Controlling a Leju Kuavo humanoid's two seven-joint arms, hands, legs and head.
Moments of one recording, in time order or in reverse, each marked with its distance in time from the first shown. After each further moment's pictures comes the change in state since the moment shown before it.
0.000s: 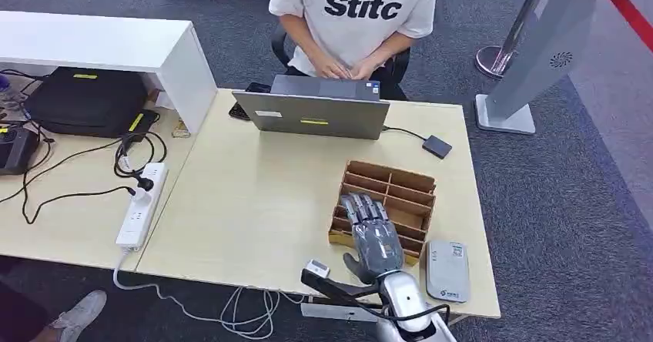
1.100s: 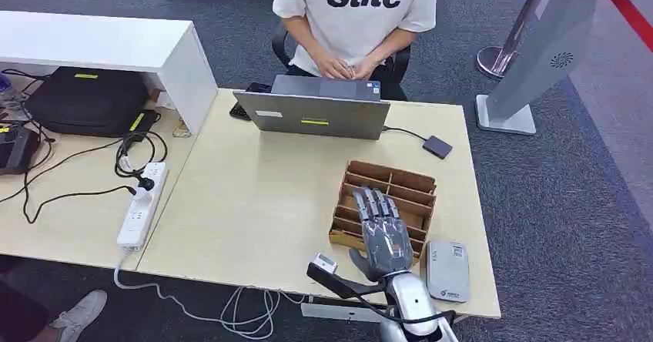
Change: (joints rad) left arm 0.016 0.006 0.047 -0.001 0.188 -0.083 0.057; right arm 0.050 0.008 -0.060 -0.100 0.019 0.006 -0.002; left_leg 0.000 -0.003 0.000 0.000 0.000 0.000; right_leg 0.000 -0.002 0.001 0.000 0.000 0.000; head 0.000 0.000
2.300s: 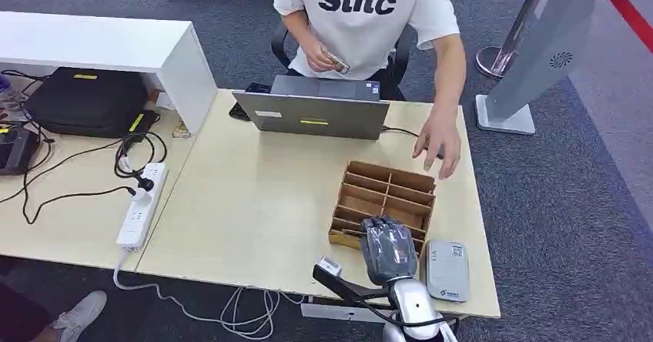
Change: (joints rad) left arm 0.072 -0.006 0.433 0.000 0.383 0.111 0.212; right arm 0.017 0.000 -0.032 0.034 0.065 0.010 0.055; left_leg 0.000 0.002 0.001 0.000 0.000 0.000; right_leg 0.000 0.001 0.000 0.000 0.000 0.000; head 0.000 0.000
